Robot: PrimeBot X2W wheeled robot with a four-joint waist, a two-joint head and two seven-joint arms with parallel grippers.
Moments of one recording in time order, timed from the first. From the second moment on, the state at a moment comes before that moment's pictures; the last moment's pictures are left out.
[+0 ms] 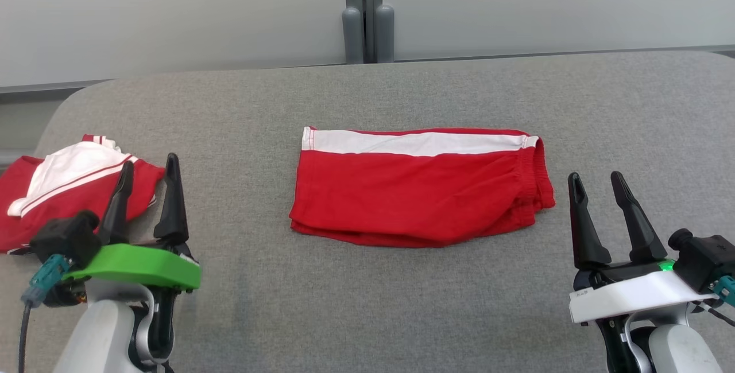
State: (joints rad) left arm -0.29 0.29 -0.25 0.29 -0.66 0.01 -0.26; right arm -0.02 -0.08 0.01 -0.03 0.35 0.13 -0.20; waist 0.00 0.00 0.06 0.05
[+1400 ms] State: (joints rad) left arm -0.03 0.20 -0.11 0.19 -0.33 0.02 -0.26; right arm 0.08 -0.07 -0.01 -0.02 0.22 0.13 -0.14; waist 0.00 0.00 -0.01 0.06
